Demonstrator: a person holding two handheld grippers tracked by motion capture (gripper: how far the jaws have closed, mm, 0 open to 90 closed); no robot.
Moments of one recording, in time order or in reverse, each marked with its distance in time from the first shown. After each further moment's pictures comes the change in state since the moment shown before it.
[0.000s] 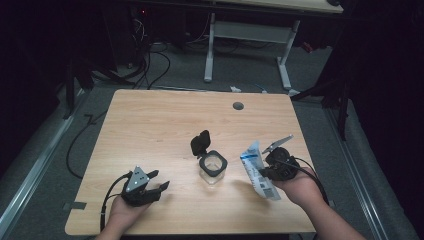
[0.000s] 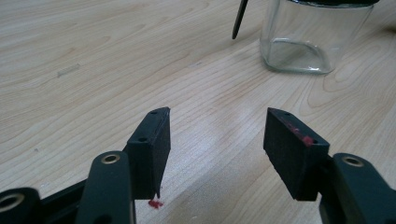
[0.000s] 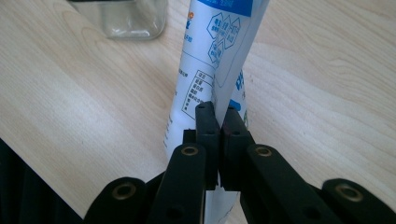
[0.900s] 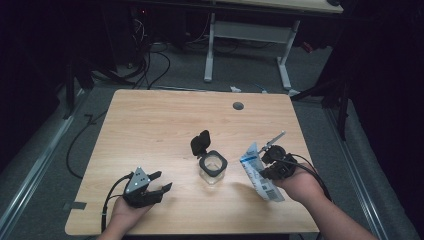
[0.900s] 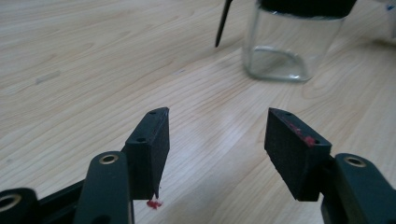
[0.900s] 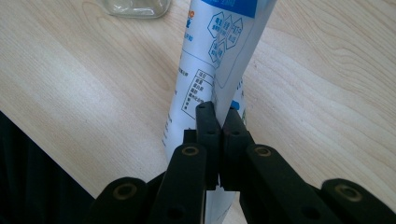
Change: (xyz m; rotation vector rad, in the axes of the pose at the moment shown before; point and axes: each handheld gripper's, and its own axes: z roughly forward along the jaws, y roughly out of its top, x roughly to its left) left arm -0.008 0.002 0.000 -0.045 -0.066 -0.006; right arm 0.006 0.013 -0.006 0.112 -0.010 -0.047
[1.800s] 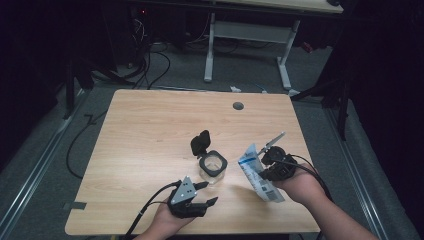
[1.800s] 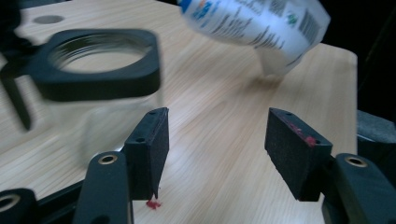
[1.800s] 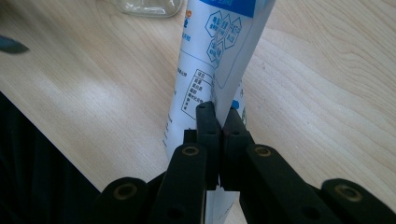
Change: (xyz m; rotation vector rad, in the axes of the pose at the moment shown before) left arm -0.103 0.042 0.063 -0.049 -0.249 0.089; right arm 0.004 -0.001 -0.003 0.000 0.014 -0.027
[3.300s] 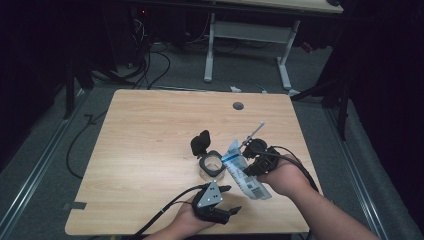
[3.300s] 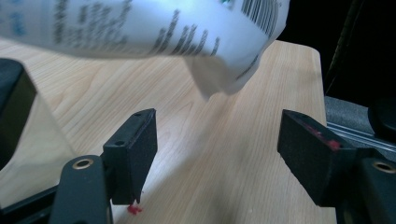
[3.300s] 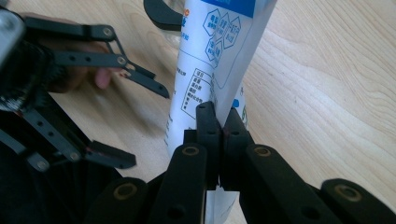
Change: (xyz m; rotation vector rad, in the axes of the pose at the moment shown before) left arm -0.026 0.008 0.050 0.002 -0.111 0.088; right arm 0.030 0.048 -0.015 0.044 0.053 -0.061
